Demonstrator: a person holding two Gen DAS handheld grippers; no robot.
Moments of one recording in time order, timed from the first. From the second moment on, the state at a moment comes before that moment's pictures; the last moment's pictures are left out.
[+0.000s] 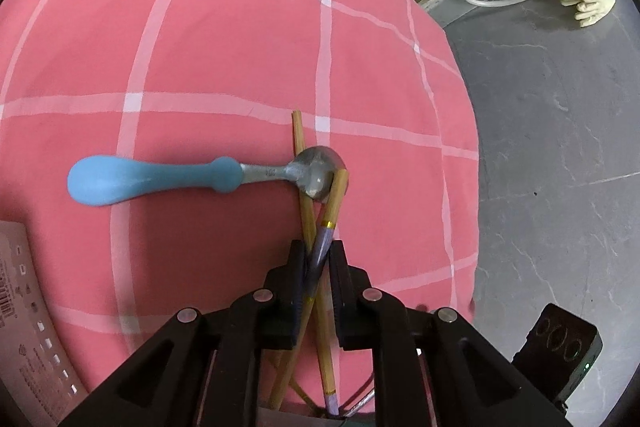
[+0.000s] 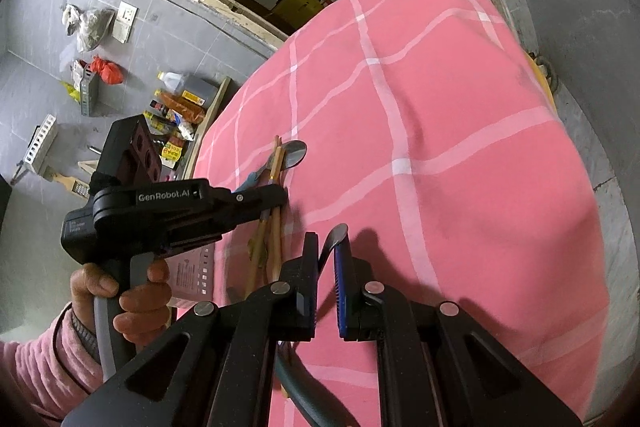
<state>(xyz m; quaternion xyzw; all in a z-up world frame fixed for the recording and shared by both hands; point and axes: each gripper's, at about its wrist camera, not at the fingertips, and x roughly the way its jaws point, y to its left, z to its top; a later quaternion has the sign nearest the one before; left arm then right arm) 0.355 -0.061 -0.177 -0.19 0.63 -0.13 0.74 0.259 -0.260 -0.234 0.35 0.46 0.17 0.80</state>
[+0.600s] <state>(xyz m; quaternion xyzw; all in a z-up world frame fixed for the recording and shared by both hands) 0.345 -0.070 -0.167 -0.16 0.61 -0.13 0.77 0.252 -0.259 -0.226 0.35 0.46 0.16 0.80</state>
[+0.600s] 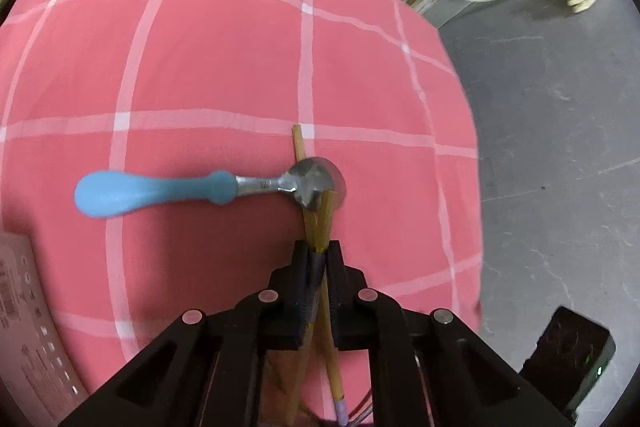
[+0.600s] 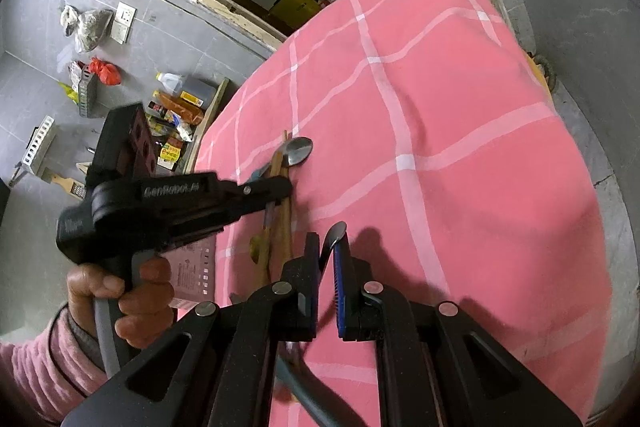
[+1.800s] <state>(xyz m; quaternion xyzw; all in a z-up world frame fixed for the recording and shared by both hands) 0.352 -0.132 -0.170 -0.06 0.62 -0.09 0.78 0.229 -0.271 -0.226 0.35 0.46 0.15 0.80</state>
